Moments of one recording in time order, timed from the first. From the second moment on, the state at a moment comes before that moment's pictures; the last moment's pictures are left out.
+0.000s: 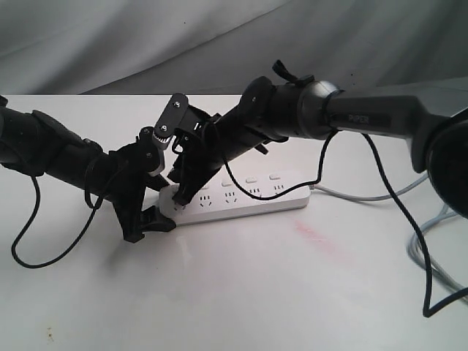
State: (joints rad) left arm -0.07 2.09 -1.12 -1.07 0.60 2.05; right arm 0.60 2.29 -1.68 0.76 0.51 -1.31
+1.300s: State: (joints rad) left arm -0.07 2.09 -1.12 -1.07 0.60 2.05; right arm 0.60 2.33 -1.69 0.82 0.47 -1.45
